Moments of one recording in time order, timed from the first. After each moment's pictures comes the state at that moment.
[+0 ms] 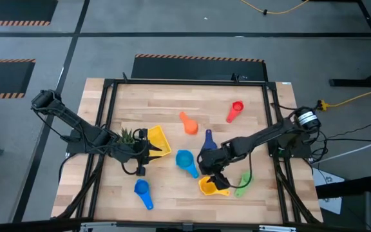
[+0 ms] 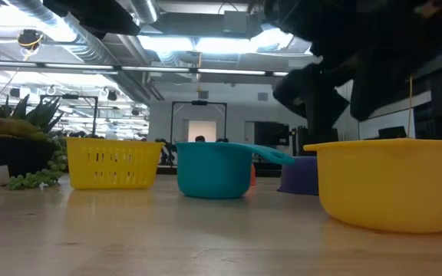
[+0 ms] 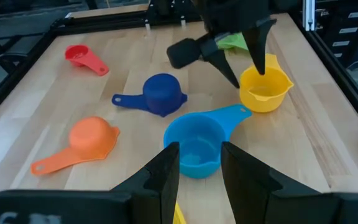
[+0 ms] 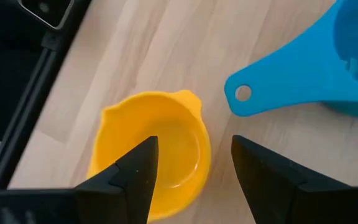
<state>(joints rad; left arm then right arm) -0.51 1.11 0.70 -0.12 -0.53 -0.20 0.32 1.74 1.05 -0.31 -0.26 0.07</state>
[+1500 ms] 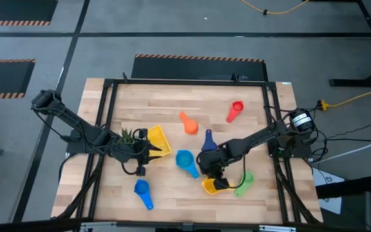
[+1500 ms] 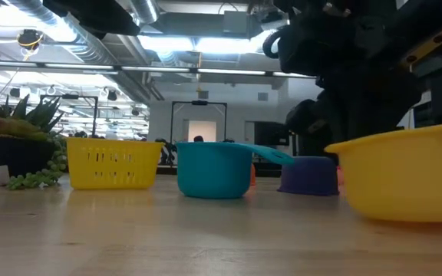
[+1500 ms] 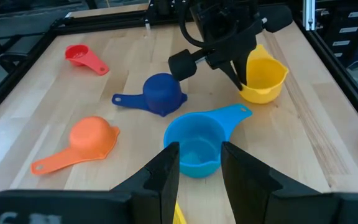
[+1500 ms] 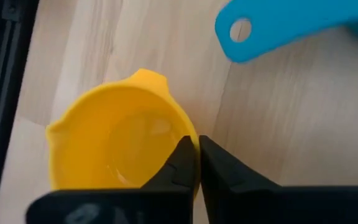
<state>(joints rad) -0.51 1.11 0.70 -0.12 -0.53 -0.20 0.32 1.80 1.06 -0.41 -0.28 0.17</state>
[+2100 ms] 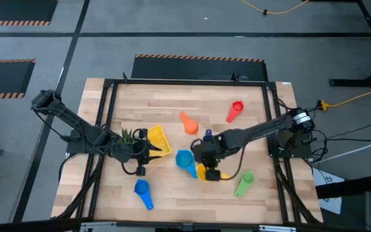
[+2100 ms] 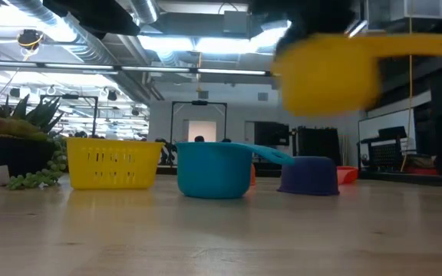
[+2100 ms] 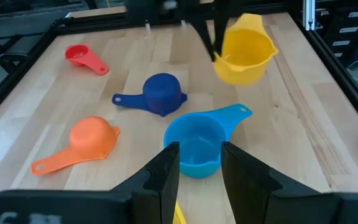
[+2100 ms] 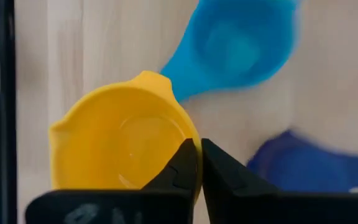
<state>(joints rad) -0.51 1.11 0.70 -0.12 -0.53 -0.20 0.27 1.80 1.48 -0.87 -0.03 0.32</state>
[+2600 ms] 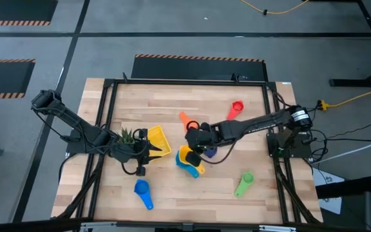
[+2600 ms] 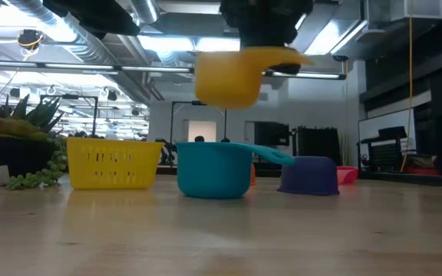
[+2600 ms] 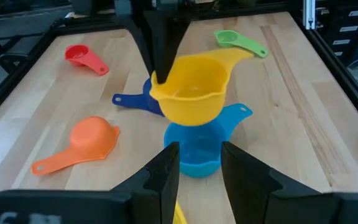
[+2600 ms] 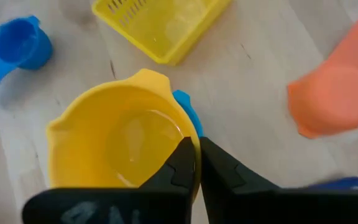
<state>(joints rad) -0.51 1.11 0.70 -0.12 -0.53 -0.20 0.18 1.81 1.45 -0.67 0.15 0.60</state>
